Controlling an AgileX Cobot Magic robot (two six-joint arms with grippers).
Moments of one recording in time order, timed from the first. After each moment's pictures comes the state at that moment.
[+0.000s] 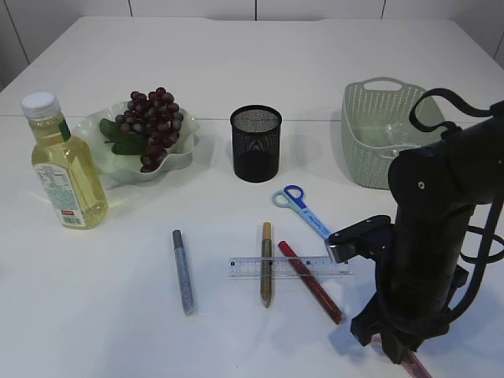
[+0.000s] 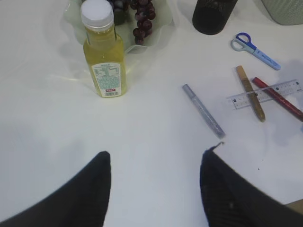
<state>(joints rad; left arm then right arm) -0.18 0.81 -1.01 -0.16 1.07 0.07 0.44 1.88 -0.93 0.06 0.85 -0.10</state>
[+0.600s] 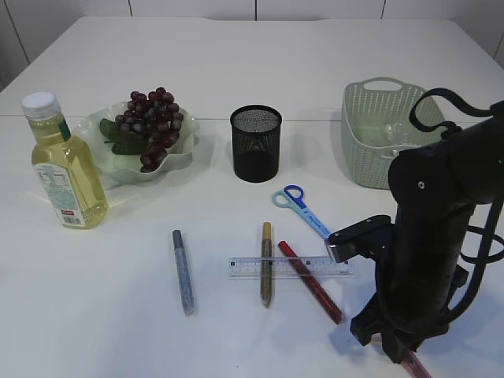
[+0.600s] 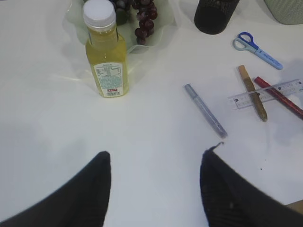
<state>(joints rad) -0.18 0.81 -1.01 -0.15 1.07 0.07 0.44 1.88 -0.93 0.06 0.86 -0.10</state>
